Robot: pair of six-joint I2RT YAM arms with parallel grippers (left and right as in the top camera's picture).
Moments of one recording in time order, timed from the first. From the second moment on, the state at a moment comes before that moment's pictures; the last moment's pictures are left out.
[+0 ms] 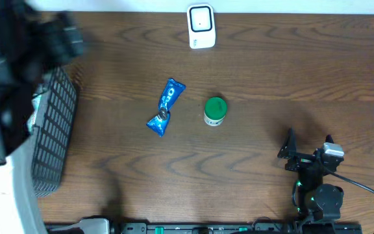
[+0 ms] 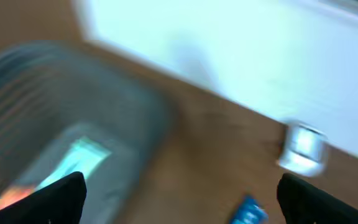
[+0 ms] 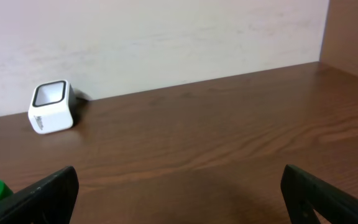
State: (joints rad) left arm 0.03 1.46 2.18 -1.32 -0.19 -0.33; right arm 0.04 0.01 0.01 -0.05 0.18 0.17
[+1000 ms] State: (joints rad) left arm 0.51 1.78 1.42 -0.82 -0.13 0.16; right arm 0.04 0.01 0.01 -0.05 0.18 0.17
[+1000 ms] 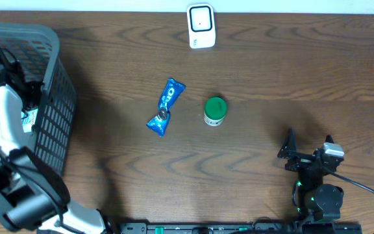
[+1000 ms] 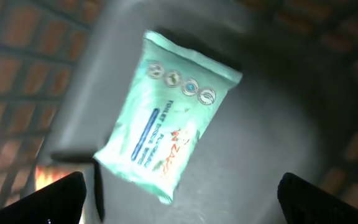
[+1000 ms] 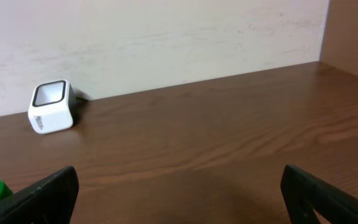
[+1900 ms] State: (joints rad) left arm 0.51 2.01 1.44 -0.67 -0.23 0.37; right arm 0.04 0.01 0.01 -0.05 0.18 0.17
